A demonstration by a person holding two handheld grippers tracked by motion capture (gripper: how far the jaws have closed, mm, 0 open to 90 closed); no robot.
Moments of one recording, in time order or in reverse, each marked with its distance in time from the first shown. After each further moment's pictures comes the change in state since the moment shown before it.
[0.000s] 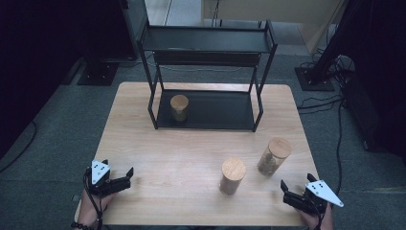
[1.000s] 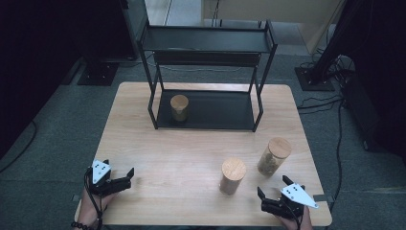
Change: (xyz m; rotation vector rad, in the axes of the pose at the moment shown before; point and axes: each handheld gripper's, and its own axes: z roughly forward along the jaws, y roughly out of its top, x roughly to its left) left arm 0.000 0.000 0.001 0.009 -0.010 0.011; right arm 0.067 0.007 0.002 0.003 0.155 -0.079
